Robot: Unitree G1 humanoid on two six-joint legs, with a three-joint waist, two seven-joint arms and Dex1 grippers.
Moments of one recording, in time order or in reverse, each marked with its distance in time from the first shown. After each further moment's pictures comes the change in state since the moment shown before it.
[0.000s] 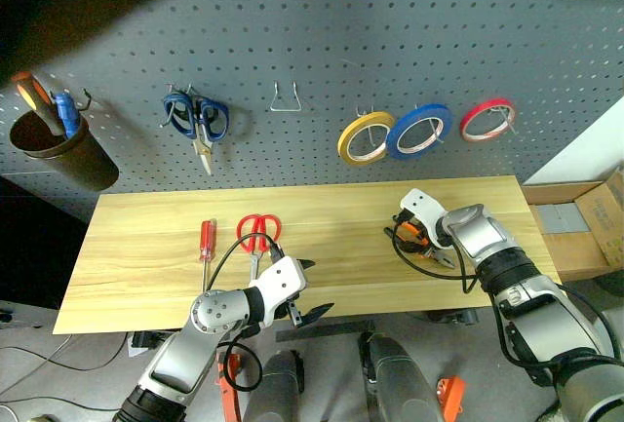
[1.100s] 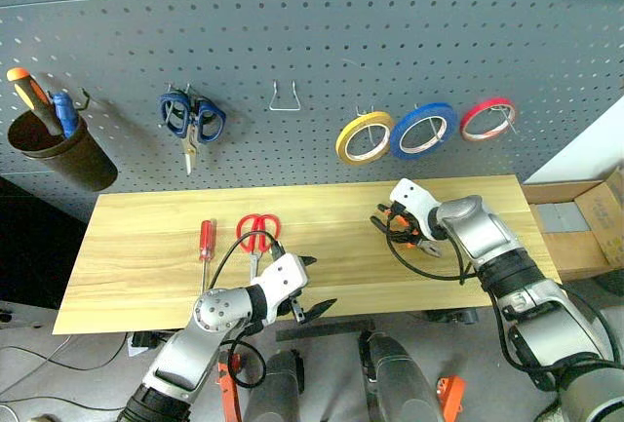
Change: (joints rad) left arm 0.015 -0.032 0.017 -0.010 -0.032 0.020 0.023; right arm 0.068 -0.012 -0.010 -0.295 0.049 -0.019 0.078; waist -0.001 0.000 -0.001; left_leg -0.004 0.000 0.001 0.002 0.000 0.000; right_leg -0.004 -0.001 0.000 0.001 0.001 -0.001
